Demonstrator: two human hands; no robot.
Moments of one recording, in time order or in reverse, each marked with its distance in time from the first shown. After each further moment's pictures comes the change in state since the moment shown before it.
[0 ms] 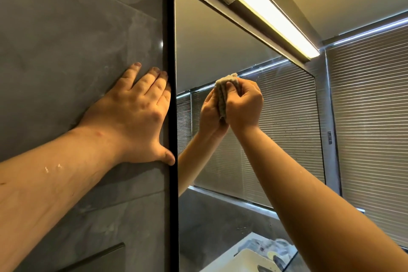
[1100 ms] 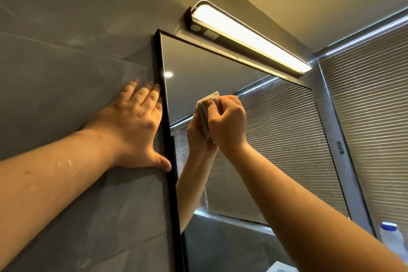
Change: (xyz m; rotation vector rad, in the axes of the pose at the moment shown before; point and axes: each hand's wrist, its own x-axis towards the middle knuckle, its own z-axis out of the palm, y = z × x) left_hand 0.046 -0.033 -0.015 0.121 -0.154 0.015; right_hand 0.012 -0.030 0.012 0.041 -0.079 -0.076
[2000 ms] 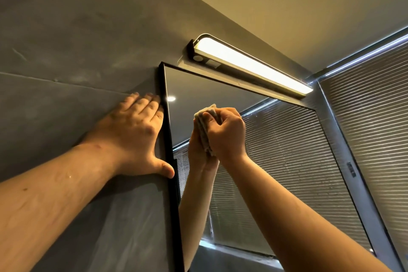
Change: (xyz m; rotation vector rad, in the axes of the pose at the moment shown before) left_hand 0.030 -0.029 0.000 -0.027 0.132 -0.036; right_hand 0.036 -0.007 0.018 0.066 0.017 -0.022
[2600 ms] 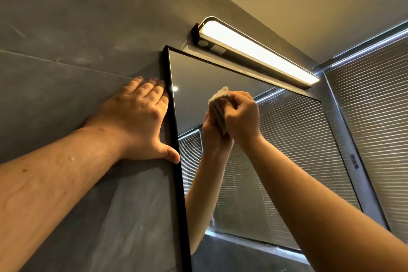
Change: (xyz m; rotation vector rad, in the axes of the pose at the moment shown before) left_hand 0.000 0.000 0.001 0.003 -0.003 -0.005; right_hand 0.016 0.023 -0.011 -0.035 -0.031 -0.023
